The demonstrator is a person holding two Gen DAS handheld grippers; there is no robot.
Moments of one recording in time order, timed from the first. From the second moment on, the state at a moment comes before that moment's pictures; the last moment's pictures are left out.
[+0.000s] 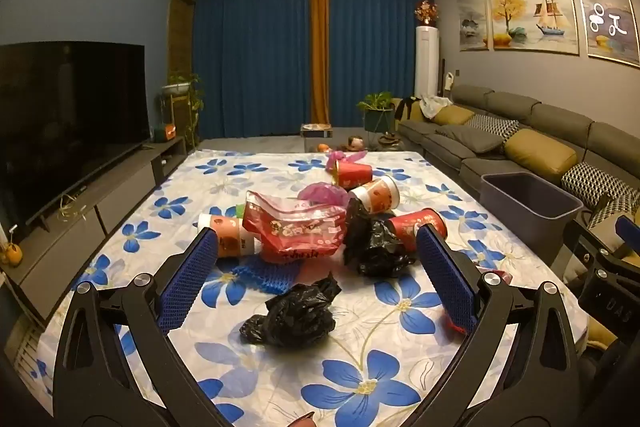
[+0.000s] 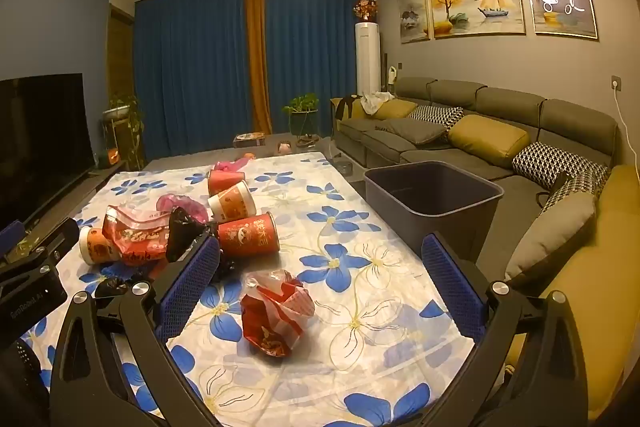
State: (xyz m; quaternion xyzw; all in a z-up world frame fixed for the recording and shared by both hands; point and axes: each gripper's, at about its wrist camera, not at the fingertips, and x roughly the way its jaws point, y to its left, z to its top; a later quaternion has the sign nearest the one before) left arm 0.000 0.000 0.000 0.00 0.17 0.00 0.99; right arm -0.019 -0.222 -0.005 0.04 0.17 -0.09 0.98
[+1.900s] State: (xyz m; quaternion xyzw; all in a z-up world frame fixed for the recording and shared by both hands) left arm 0.006 -0.001 -0.012 -0.01 0.18 0.00 0.98; right arm -0.009 -0.227 -0.001 0.03 0.17 -0.11 0.98
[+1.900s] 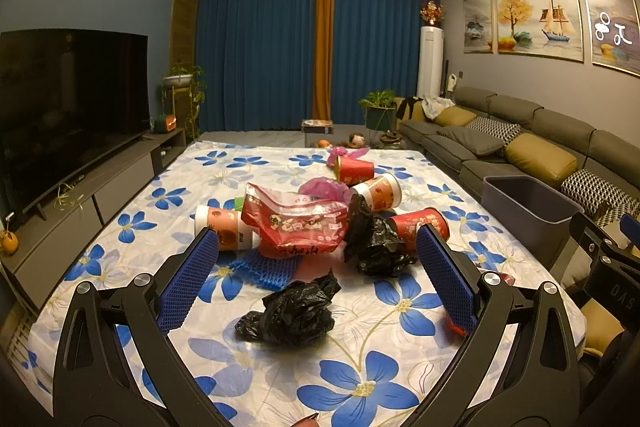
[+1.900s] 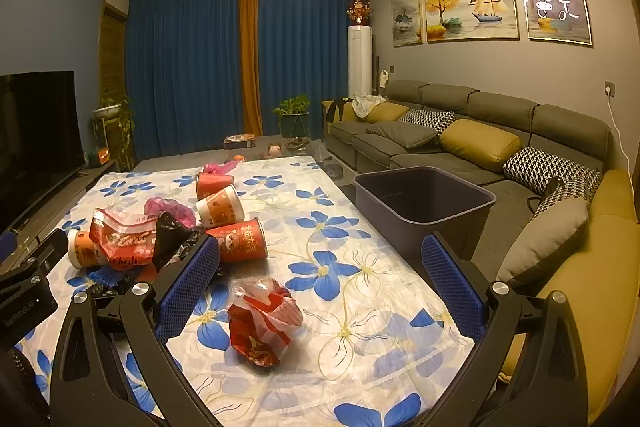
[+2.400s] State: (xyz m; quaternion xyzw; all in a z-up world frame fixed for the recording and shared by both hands) left arm 0.006 -0.001 -0.012 -0.01 0.18 0.00 0.98; right arm -0.006 -0.227 0.001 0.03 0.17 -0.11 0.98
